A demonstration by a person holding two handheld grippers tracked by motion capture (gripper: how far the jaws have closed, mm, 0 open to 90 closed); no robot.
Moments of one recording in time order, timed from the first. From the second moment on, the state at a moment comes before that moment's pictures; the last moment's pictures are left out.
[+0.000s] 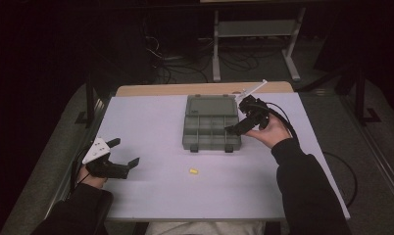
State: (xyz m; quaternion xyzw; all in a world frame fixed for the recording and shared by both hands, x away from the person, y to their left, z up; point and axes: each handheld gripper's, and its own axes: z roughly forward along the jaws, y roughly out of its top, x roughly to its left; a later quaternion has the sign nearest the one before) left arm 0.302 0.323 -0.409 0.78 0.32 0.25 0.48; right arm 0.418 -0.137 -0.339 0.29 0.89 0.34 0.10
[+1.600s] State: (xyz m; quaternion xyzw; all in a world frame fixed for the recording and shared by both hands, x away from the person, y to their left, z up) left arm 0.301 0.322 -0.409 0.78 0.32 0.25 0.48; right arm 0.360 -0.046 -0.381 0.15 0.93 0.32 0.05
